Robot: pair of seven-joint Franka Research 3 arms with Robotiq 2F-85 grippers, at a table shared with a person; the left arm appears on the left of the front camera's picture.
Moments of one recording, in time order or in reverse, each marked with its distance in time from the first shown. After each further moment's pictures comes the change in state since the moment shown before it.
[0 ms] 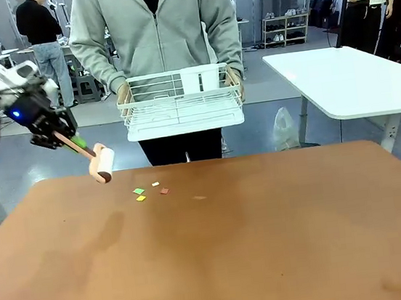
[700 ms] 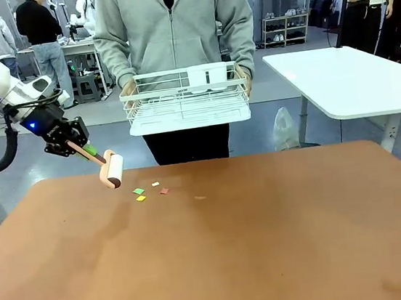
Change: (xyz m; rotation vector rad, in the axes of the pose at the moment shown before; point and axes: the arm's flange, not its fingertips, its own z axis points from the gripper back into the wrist) left arm 0.008 0.005 -0.023 -0.008 -0.006 -0.004; right arm 0.000 0.000 0.000 0.000 -0.001 0.000
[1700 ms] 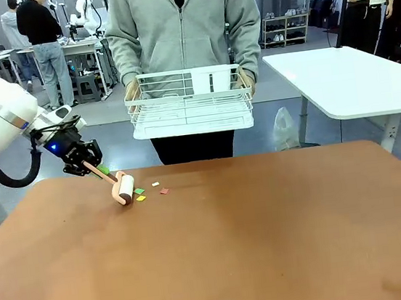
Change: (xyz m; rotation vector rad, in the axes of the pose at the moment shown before) left arm 0.044 0.057 -0.082 -0.047 0.123 0.066; right arm 0.000 0.000 0.000 0.000 0.000 0.000
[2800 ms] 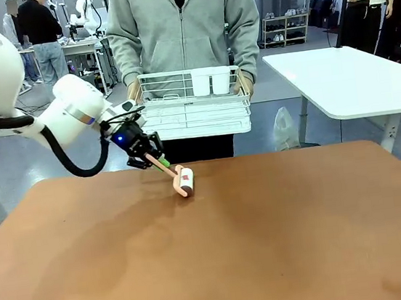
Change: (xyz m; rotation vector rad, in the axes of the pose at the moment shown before) left arm 0.032 -0.134 -0.116 -0.090 0.136 -0.004; right arm 0.000 0.000 0.000 -0.001 0.000 0.000
